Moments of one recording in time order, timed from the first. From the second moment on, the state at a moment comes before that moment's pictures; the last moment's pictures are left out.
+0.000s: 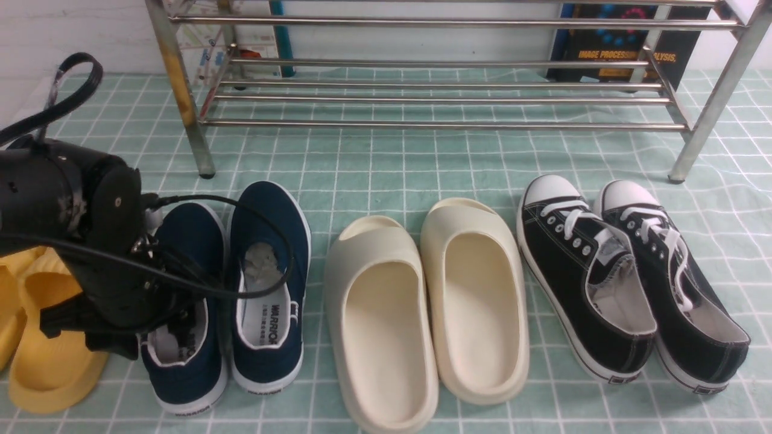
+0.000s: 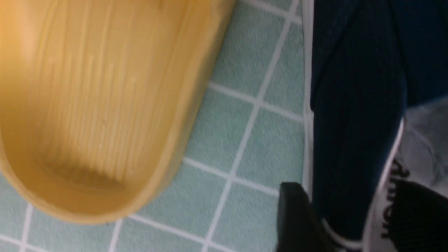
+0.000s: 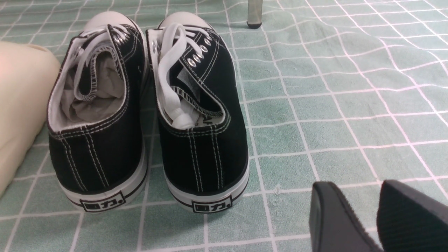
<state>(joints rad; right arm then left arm) -0.08 -0.01 0.02 -0.02 0.38 0.10 -0.18 1.61 -0.93 0.14 0.79 -0.60</state>
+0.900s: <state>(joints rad) -0.08 -0.01 0.02 -0.02 0.38 0.10 -0.18 1.53 -1.35 -0.01 0.97 -0.28</state>
